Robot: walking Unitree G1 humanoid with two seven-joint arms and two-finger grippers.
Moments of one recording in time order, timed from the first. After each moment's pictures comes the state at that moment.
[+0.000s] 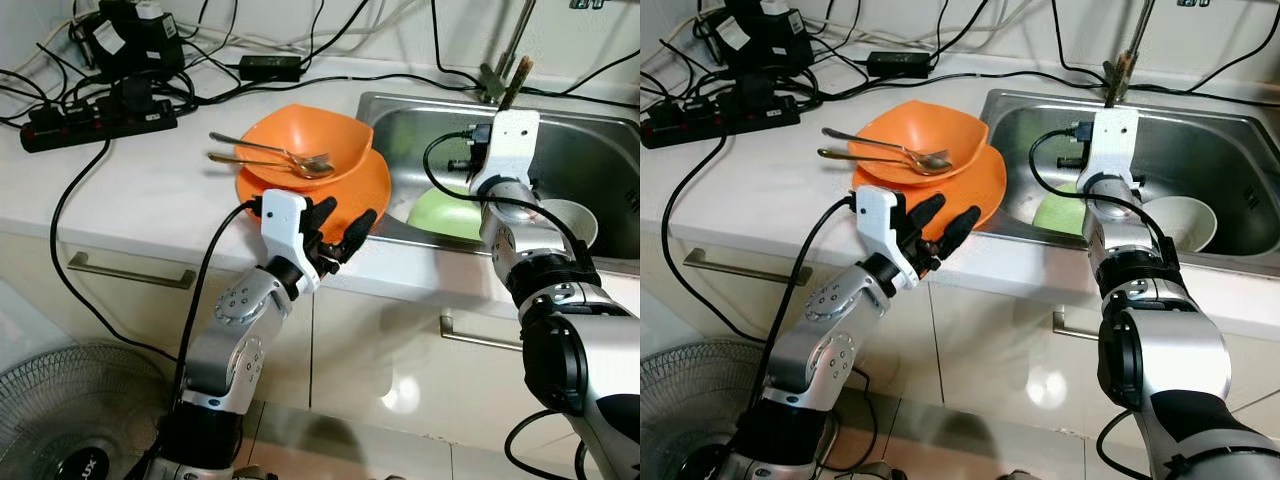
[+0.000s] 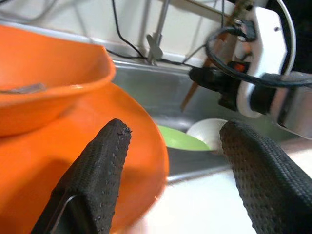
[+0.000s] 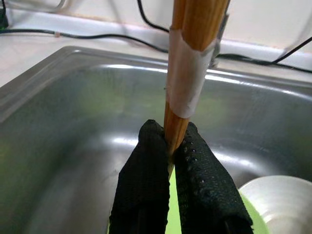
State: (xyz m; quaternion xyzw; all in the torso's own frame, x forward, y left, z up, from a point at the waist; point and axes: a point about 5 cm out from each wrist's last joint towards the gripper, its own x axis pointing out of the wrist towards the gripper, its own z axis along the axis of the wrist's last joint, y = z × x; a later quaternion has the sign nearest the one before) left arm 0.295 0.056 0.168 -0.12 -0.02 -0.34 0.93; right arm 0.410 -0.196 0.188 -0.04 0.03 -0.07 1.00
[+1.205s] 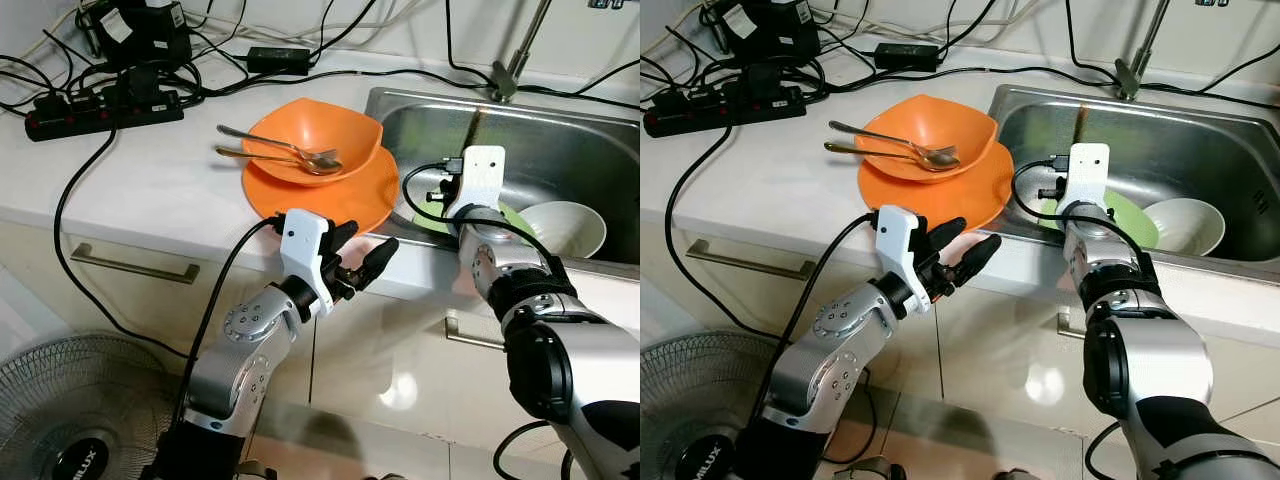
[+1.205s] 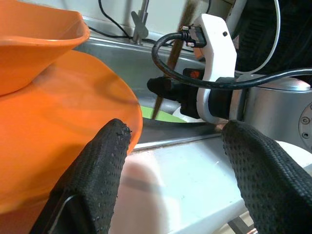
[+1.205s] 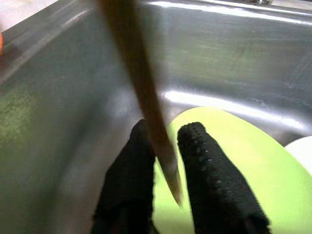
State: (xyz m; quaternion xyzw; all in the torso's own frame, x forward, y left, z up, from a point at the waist) left arm 0.280 0.047 0.161 -0.11 0.01 -0.37 0.92; right arm 0.403 -0.177 0.154 -0.01 0.11 -0.04 0.99
